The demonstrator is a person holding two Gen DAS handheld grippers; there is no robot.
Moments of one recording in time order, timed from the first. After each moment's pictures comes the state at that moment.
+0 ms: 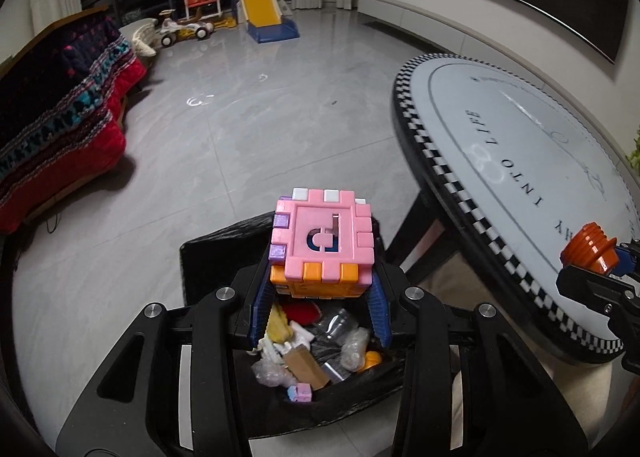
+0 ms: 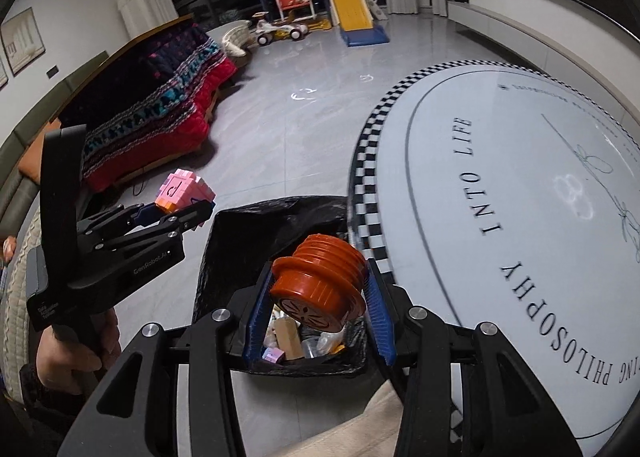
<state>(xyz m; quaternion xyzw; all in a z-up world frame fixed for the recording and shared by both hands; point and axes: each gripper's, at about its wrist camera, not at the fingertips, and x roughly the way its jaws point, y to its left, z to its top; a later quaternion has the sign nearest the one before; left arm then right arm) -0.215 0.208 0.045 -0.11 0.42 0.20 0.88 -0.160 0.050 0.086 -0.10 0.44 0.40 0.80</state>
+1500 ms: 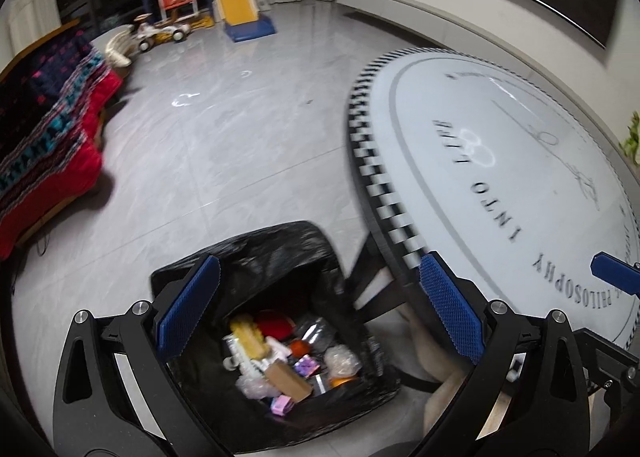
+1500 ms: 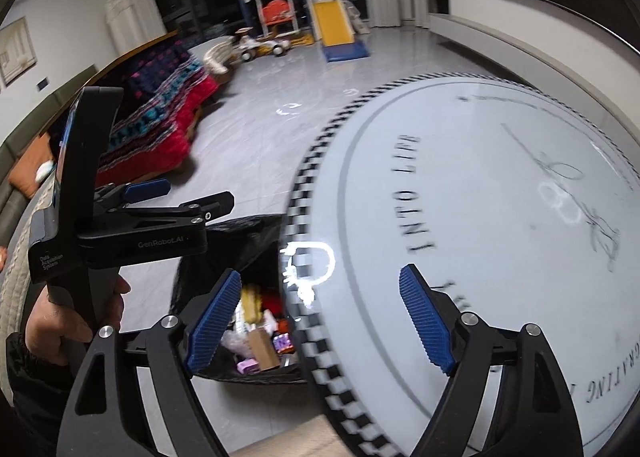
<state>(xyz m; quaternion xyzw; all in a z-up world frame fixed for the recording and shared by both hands) -0.135 0.160 0.066 -0.08 0.43 0.15 0.88 -0.114 -0.014 0.102 -0.08 0.42 0.36 0.83</state>
